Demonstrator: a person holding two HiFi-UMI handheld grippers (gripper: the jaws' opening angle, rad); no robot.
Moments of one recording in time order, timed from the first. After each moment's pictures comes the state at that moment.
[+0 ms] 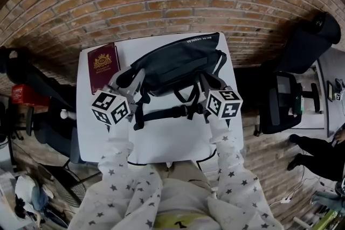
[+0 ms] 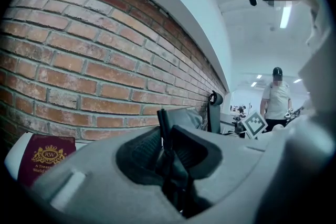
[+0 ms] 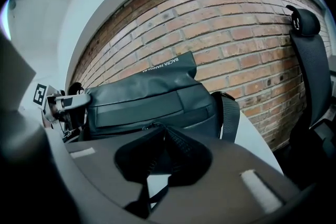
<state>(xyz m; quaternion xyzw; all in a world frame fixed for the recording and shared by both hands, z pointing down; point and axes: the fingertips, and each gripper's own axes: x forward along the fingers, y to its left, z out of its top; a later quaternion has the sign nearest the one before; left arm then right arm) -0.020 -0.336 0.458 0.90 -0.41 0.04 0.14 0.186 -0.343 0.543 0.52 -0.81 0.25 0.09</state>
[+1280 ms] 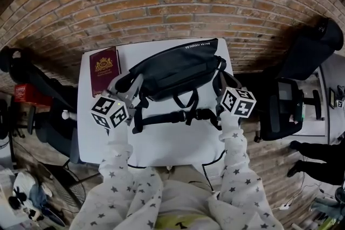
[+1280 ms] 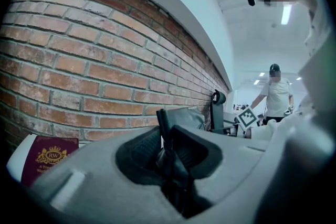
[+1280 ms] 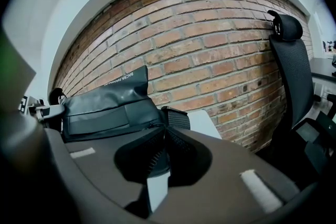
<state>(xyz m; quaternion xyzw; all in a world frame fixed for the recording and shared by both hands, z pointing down) -0.024 -0.340 0.460 0.89 -0.43 0.05 0.13 0.272 -0.374 0.545 0.59 -0.76 0.25 0.08</state>
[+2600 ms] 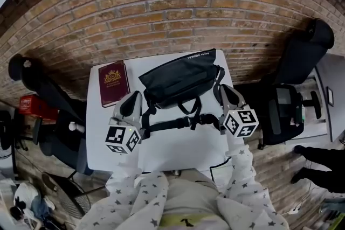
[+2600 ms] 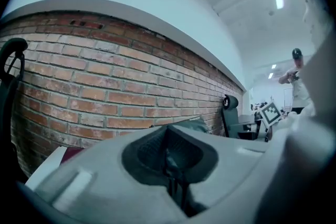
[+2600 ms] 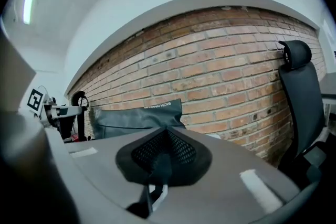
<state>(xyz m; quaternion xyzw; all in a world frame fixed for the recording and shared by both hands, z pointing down) -0.045 -0.280 0.421 0.85 -0.52 0.02 0.06 0.243 -0.313 0.469 0.55 -0.82 0.13 0.02</state>
